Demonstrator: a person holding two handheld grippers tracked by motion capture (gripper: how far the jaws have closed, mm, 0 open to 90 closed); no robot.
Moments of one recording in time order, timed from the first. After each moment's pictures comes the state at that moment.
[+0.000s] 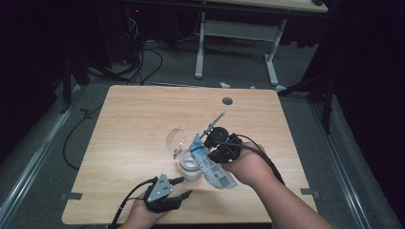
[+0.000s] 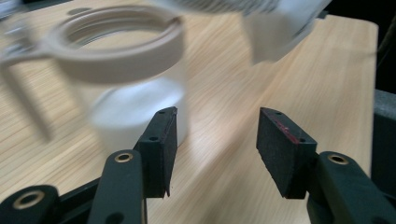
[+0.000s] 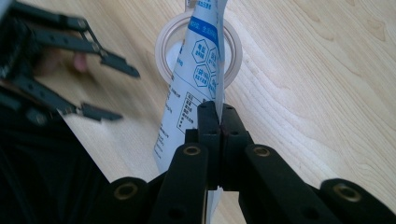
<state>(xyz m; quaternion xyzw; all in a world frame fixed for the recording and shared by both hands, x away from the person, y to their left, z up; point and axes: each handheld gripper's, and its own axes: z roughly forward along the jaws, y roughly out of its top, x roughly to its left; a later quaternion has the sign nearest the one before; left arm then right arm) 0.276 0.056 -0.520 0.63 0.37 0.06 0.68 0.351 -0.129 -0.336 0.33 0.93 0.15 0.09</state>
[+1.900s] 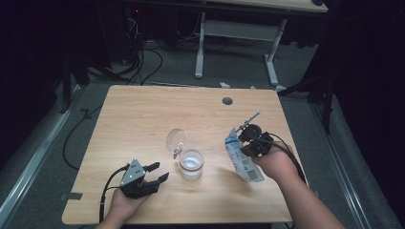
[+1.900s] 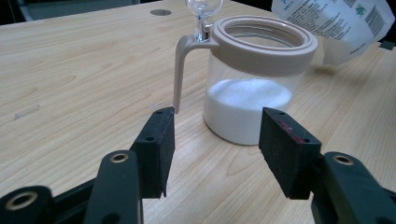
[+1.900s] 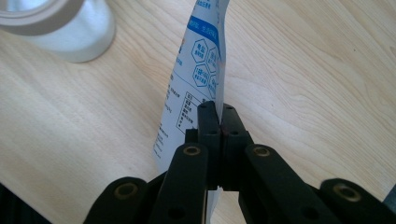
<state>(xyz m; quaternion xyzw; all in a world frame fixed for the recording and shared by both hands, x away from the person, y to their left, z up) 0.314 0.106 -0.510 0.57 0.44 0.09 0.69 0.380 -0.222 -0.374 0.42 0.89 0.12 0.13</state>
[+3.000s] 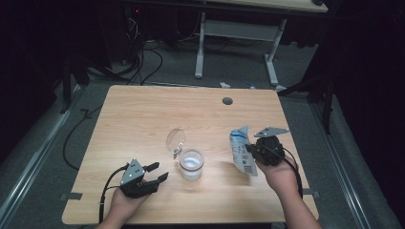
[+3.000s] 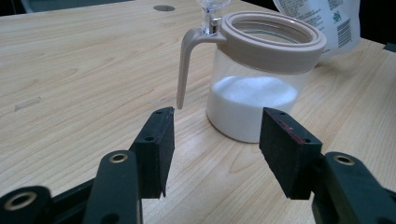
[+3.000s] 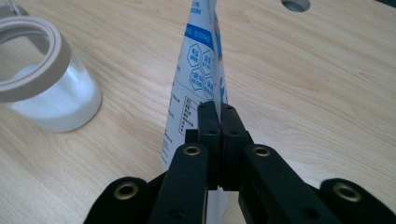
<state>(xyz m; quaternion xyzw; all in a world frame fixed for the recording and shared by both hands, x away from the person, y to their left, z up) 0.316 0.107 -0.513 0.56 0.45 0.09 0.69 0.354 -0.264 -0.407 0.46 0.81 0.31 0.20</state>
